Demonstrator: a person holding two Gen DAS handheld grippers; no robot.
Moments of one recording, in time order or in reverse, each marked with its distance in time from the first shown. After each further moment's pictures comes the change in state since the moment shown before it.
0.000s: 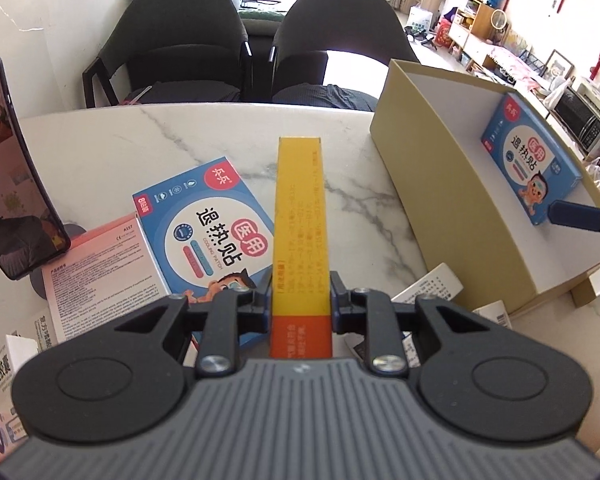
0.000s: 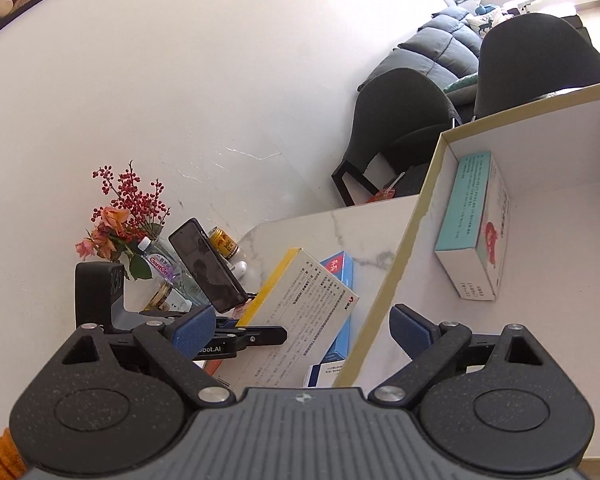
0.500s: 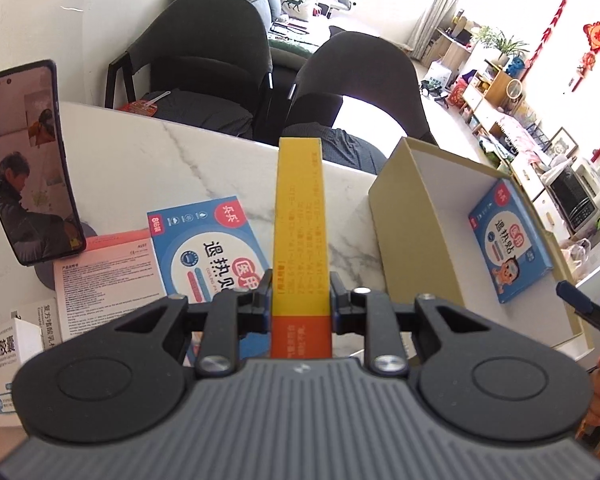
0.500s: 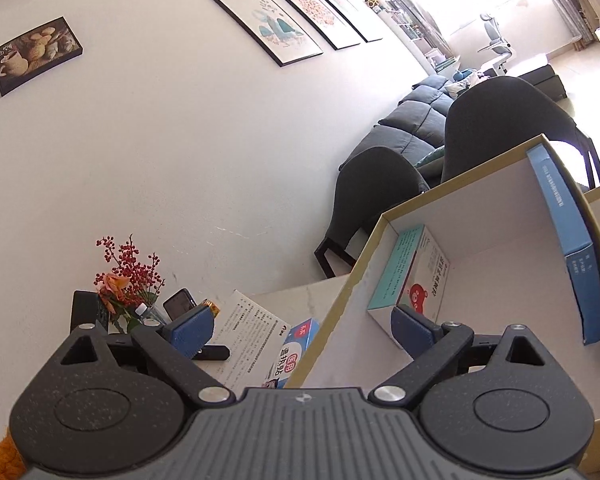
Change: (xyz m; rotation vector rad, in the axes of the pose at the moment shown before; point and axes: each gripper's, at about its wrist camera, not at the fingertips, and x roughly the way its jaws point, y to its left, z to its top) left arm -0.037 0.003 0.025 -0.174 -0.111 -0.069; right arm -0.084 -0.040 -0.010 0.021 -0.252 -0.024
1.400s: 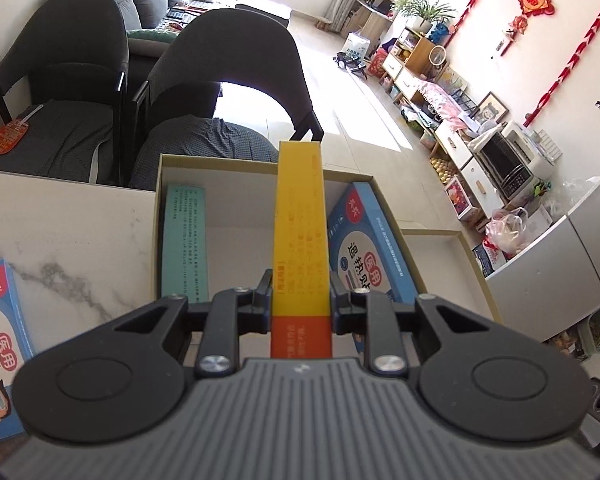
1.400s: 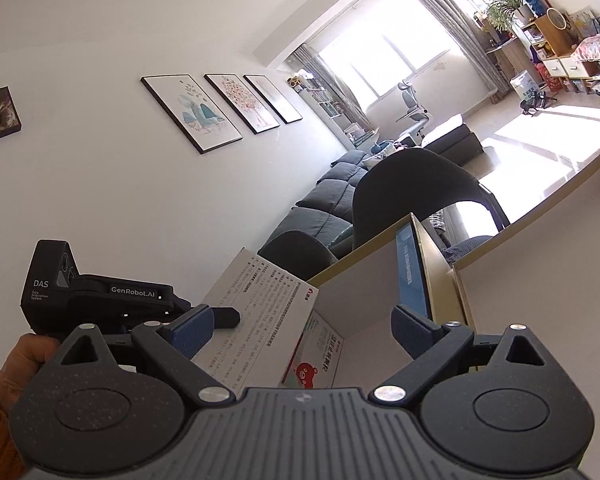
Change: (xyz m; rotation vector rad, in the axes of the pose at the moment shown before) left arm 0.126 -0.181 0.037 0.114 0.093 -0.183; right arm -0.042 -0.054 0.006 0.078 -0.263 -0.235
